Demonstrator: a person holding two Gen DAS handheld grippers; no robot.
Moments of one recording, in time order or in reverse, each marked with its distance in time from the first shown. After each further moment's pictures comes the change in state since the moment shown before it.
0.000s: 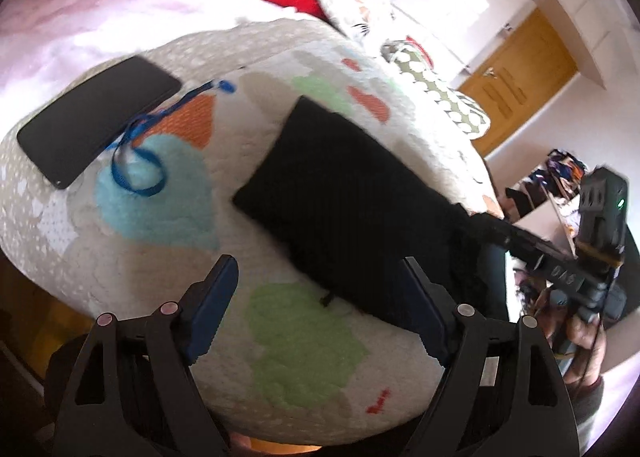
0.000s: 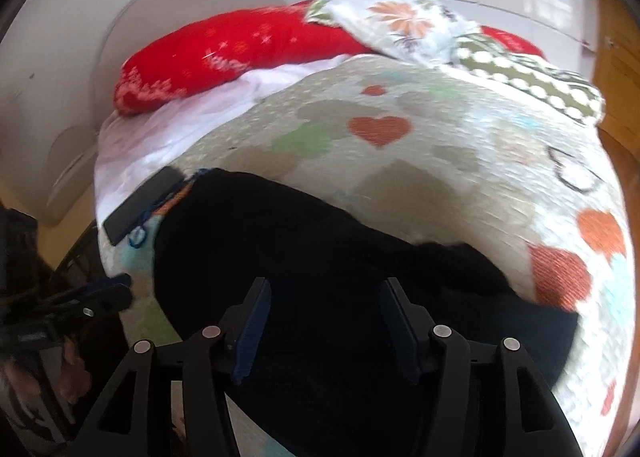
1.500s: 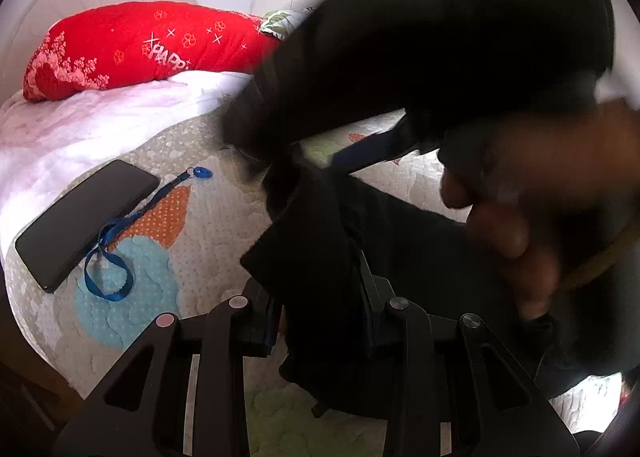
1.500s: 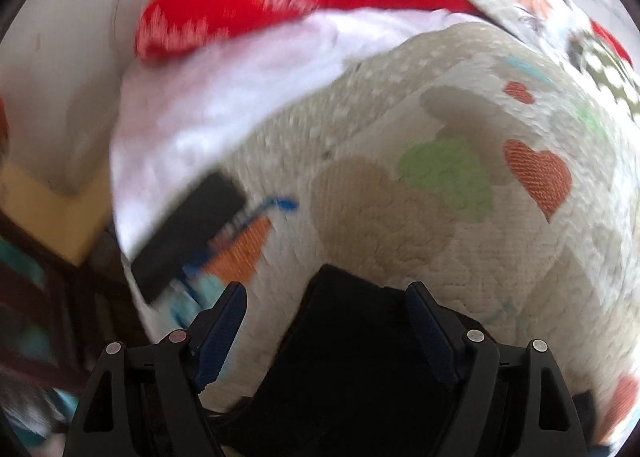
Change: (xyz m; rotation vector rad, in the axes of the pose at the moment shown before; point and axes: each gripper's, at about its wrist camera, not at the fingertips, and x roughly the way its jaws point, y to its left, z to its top) left arm 0.041 -0.048 0.008 0.249 -0.256 0.202; right arm 0.132 0.105 0.104 -0.154 0.244 0.039
